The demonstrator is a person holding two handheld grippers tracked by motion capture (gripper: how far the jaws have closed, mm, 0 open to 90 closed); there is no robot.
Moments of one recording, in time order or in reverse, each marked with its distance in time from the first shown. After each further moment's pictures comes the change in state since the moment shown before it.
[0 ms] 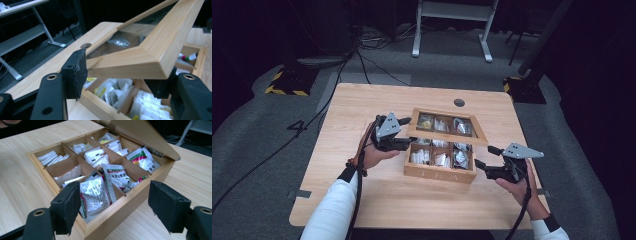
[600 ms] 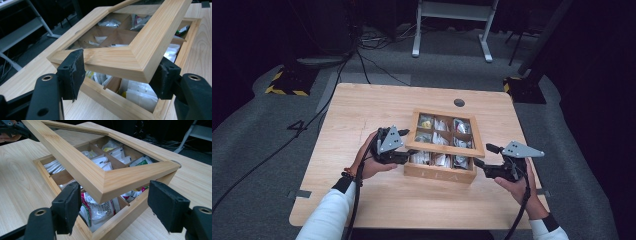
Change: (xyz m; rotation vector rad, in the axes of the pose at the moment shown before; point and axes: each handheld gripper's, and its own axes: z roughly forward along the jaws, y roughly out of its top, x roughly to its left) left arm -0.028 -0.019 -0.010 0.097 0.011 0.099; right arm 0.007 0.011 -0.003 -0.036 0.001 -0.017
